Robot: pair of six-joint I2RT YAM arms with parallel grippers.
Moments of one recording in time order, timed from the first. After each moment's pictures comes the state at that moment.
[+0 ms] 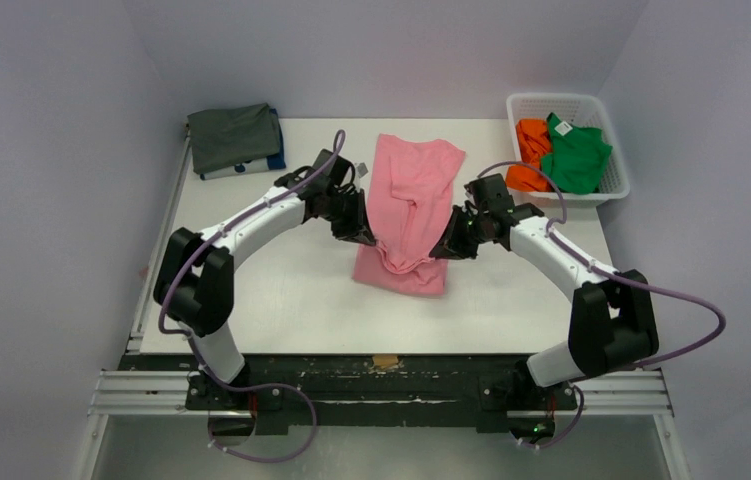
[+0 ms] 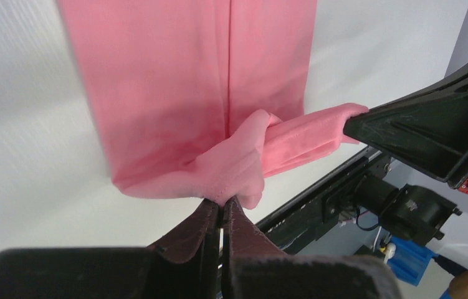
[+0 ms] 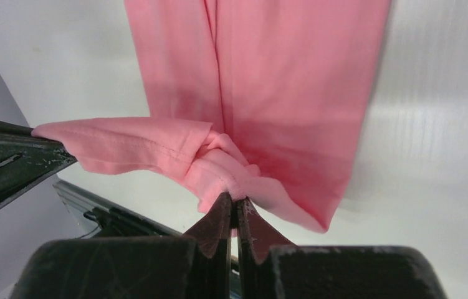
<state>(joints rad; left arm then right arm) -0.53 1.71 1.31 -0.61 0.41 -0.59 0.33 1.43 0.97 -0.56 -0.36 0.72</state>
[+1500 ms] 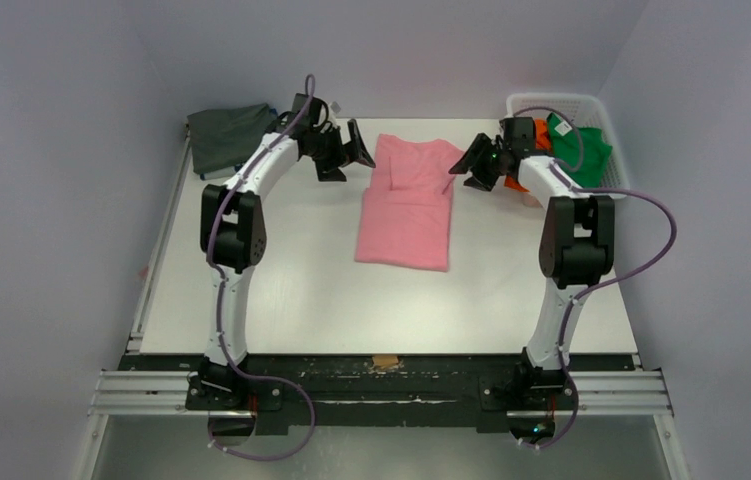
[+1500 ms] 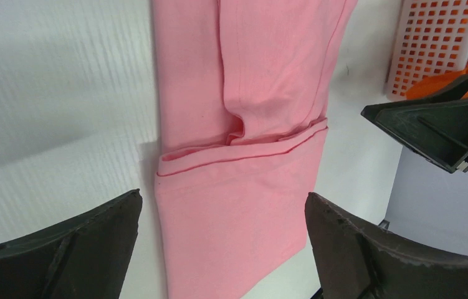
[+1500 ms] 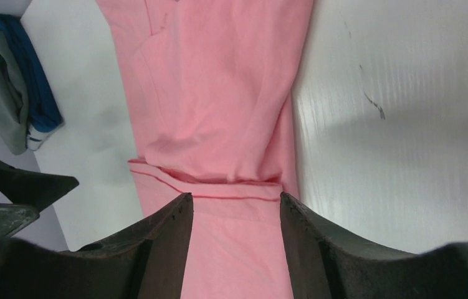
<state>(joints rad) -0.27 2.34 2.12 -0.66 0.51 -0.56 0.04 2.06 1.59 -0.36 -0.39 0.64</state>
